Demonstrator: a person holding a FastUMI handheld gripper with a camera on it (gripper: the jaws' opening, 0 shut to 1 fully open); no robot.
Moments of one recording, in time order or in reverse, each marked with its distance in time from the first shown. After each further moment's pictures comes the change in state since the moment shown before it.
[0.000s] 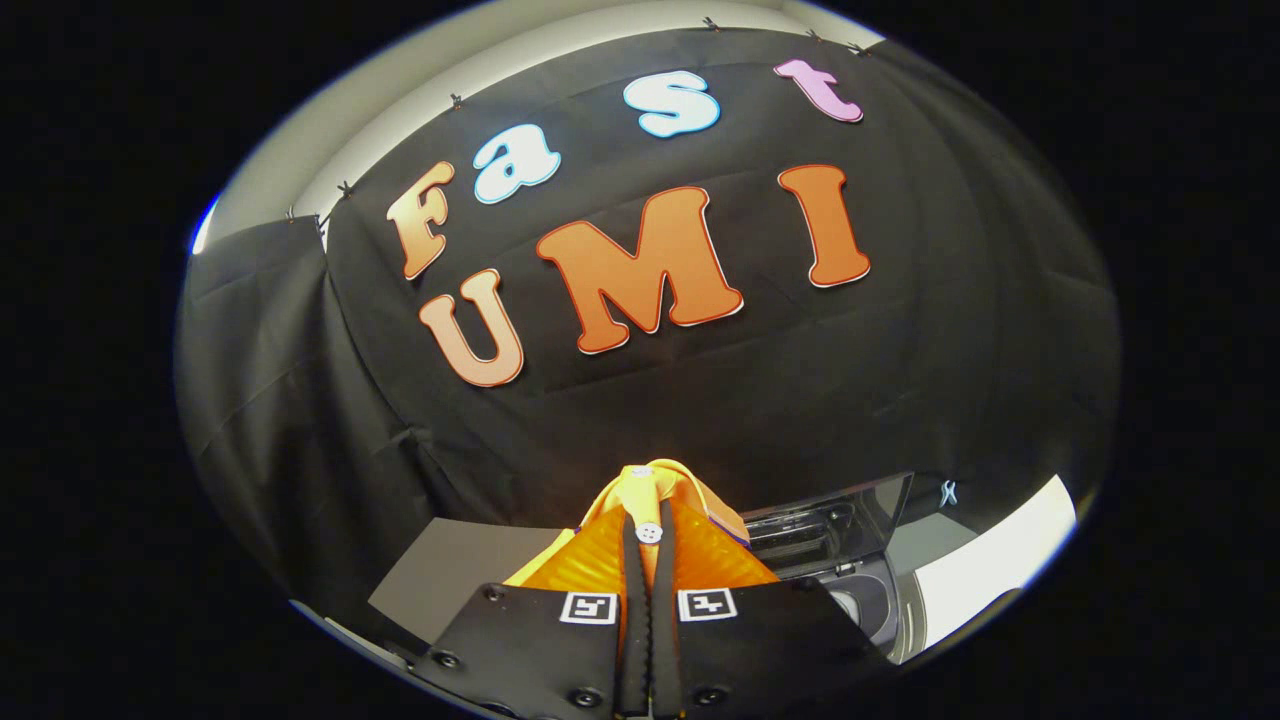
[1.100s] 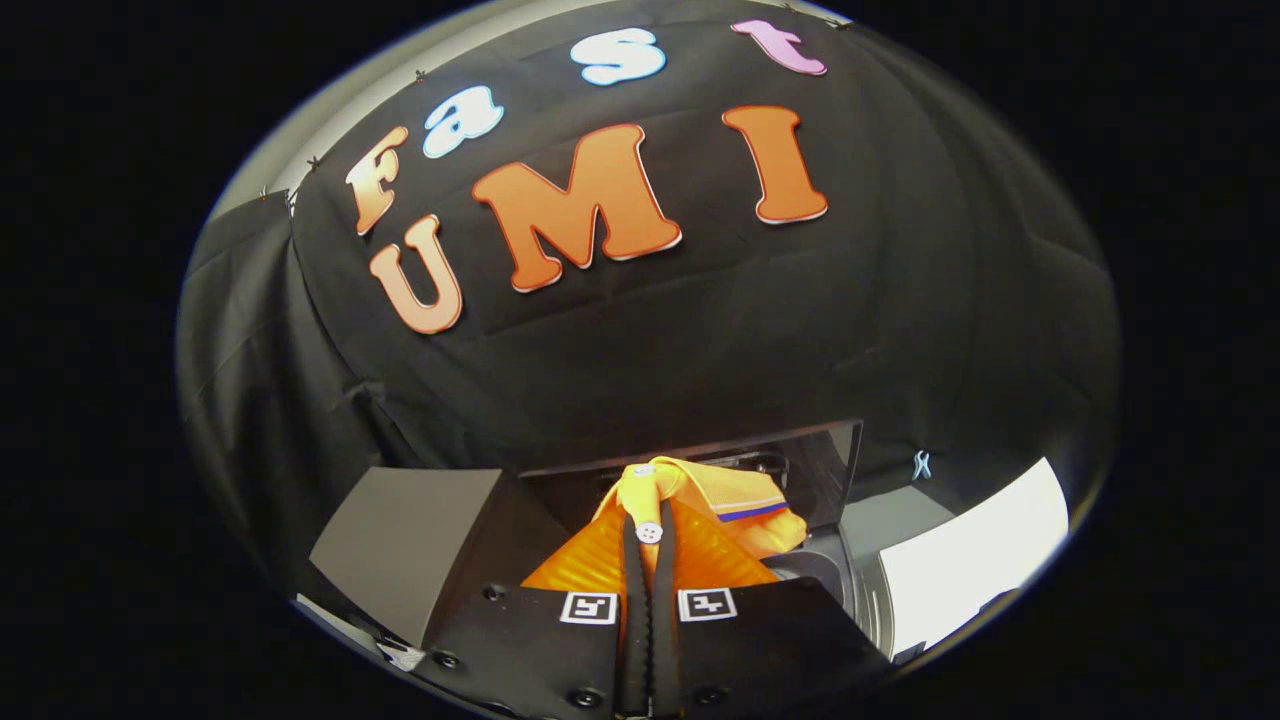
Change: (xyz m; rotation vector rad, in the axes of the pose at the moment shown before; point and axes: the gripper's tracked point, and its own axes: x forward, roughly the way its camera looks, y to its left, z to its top) arm 0.032 -0.112 -0.101 0.003 0.176 -0.070
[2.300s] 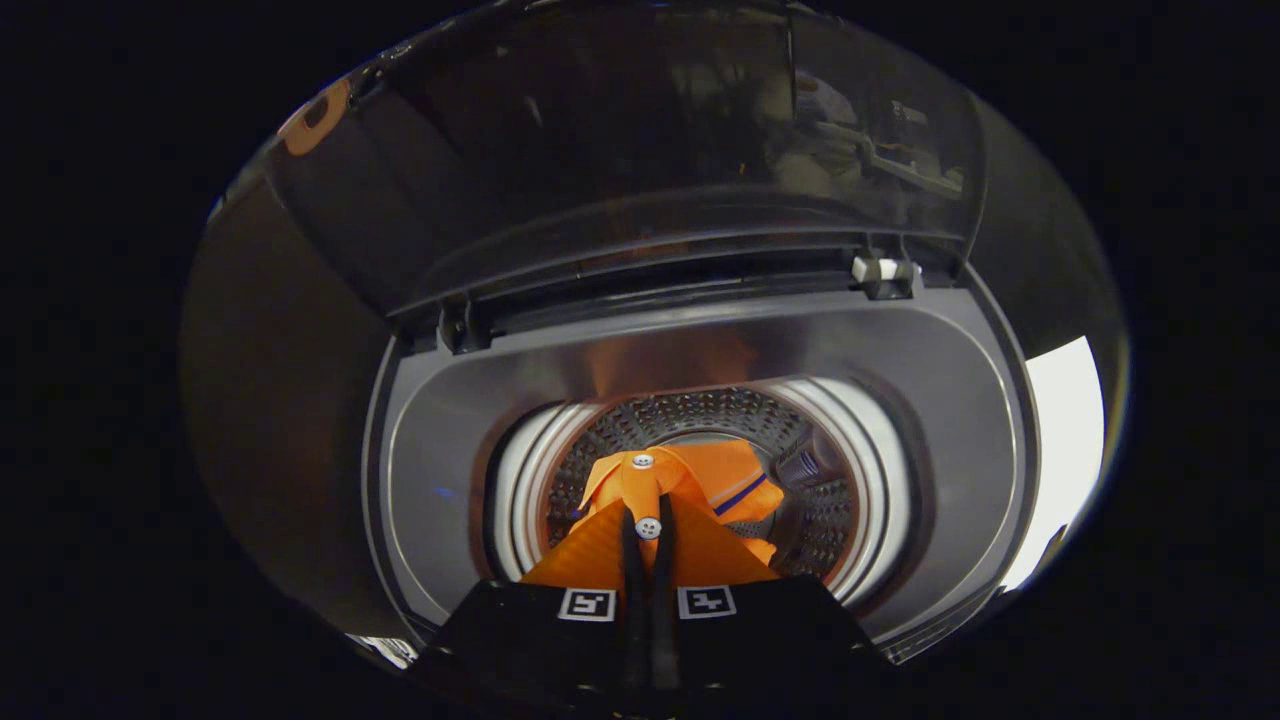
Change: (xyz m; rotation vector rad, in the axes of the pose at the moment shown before) arm 0.200 -0.085 -0.310 0.032 0.508 -0.157
